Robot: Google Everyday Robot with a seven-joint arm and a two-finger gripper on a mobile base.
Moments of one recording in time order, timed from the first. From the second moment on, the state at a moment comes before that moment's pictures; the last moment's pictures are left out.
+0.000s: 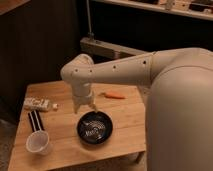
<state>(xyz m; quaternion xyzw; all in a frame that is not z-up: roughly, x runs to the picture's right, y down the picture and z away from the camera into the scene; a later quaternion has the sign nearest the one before) -0.102 0.096 0.705 -0.26 0.23 0.64 0.68</state>
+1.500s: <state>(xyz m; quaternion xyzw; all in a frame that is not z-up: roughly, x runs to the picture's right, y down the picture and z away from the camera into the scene) -0.070 0.095 0.712 -0.25 0.23 0.67 0.67</state>
